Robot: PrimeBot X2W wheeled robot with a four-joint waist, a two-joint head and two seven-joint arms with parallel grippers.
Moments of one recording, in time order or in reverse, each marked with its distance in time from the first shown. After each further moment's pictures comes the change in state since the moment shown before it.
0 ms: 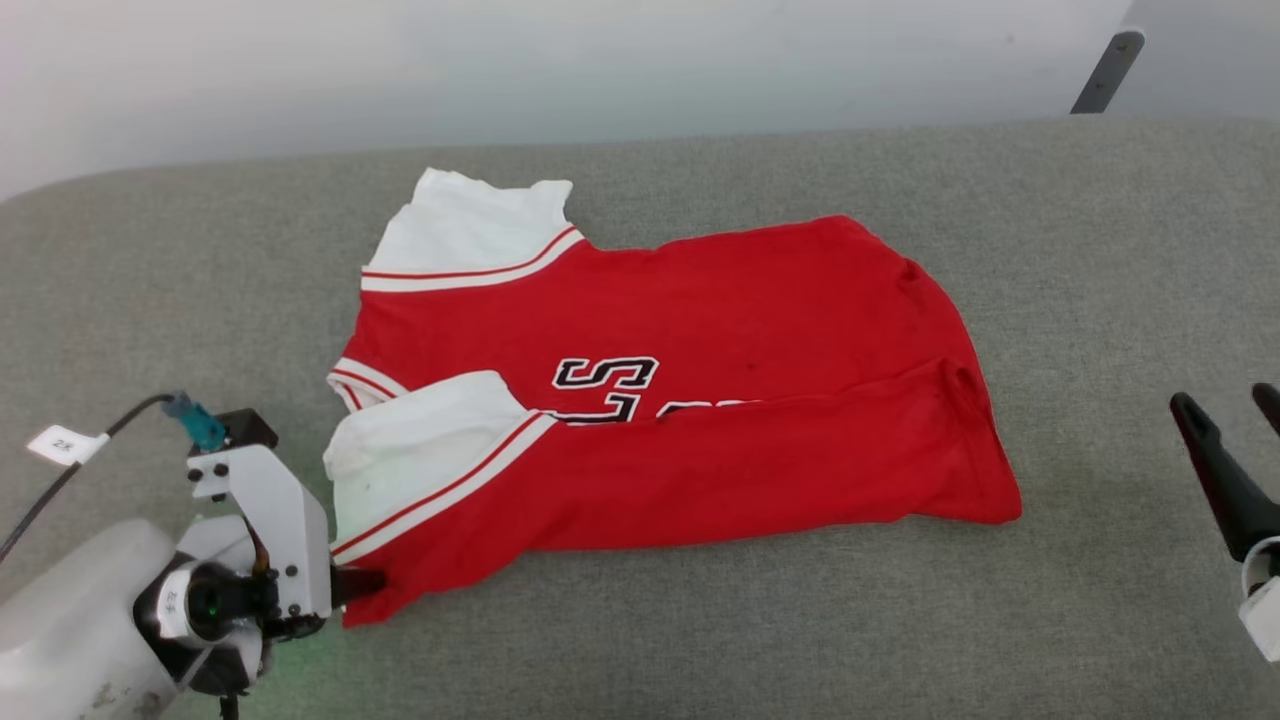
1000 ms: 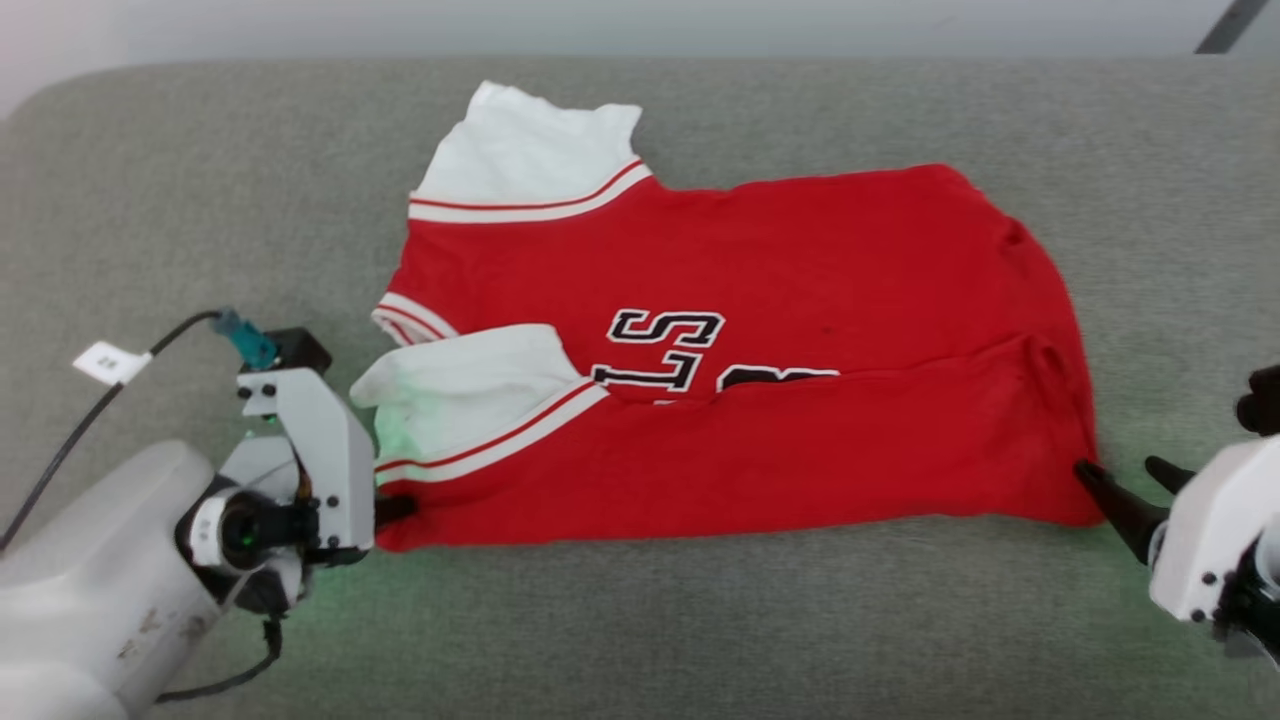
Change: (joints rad) left arm -0.118 -0.096 -0.006 0.068 0.045 -0.087 0.021; right arm -0.160 0.112 0.025 0.211 -0.091 0.000 0.418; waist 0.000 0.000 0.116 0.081
